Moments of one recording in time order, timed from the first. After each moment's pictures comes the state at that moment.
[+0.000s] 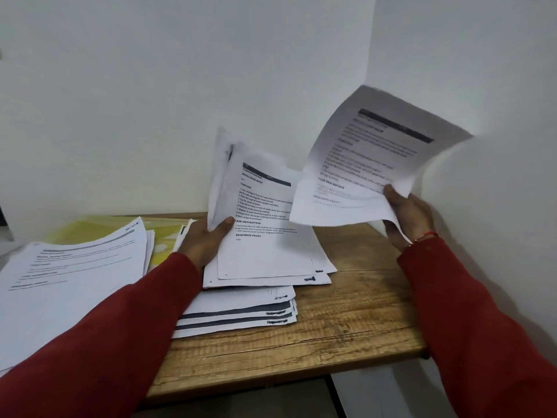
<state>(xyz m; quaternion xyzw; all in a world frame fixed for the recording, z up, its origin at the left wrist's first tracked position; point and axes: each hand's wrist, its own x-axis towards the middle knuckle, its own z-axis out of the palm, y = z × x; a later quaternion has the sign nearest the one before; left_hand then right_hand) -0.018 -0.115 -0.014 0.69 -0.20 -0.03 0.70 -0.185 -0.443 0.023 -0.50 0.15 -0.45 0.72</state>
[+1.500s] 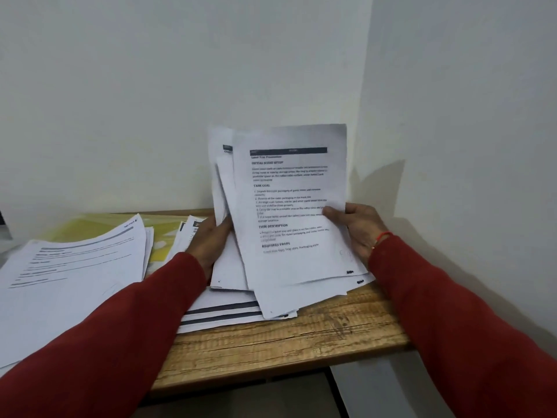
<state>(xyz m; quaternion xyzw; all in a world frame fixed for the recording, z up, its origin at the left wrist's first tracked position) -0.034 -0.126 -0.015 0.61 -0.22 -0.13 0.75 -0.159 -0.373 0.004 -0.59 0.09 -0.30 0.74</state>
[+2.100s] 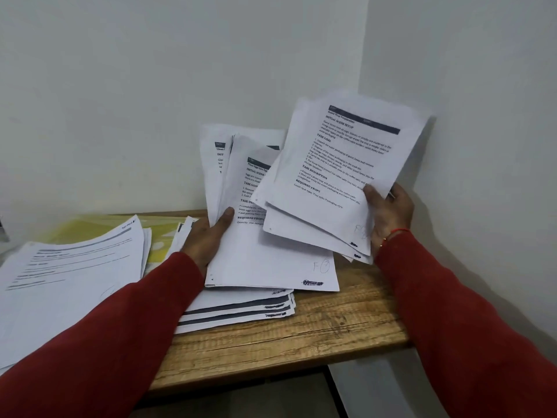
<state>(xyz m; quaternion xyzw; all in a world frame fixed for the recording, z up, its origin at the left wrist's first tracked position) -0.030 -0.121 -0.013 0.61 -0.22 -0.10 0.76 -0.166 -0.404 0.016 -0.46 0.11 -0.55 0.69</state>
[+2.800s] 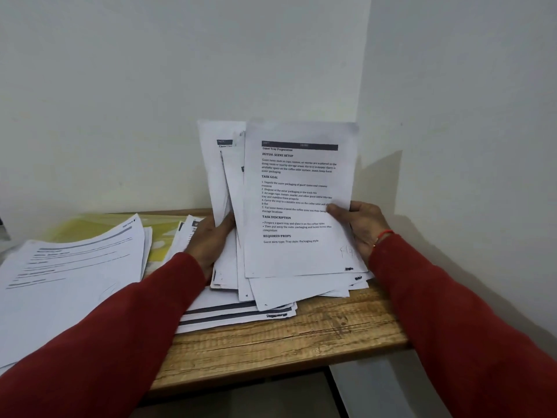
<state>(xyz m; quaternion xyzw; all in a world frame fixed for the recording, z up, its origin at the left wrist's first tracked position) -0.034 -0.126 -0.016 0.61 -0.23 -0.12 0.75 -0.156 -0.381 0.003 -0.58 0.15 -0.32 0.73</state>
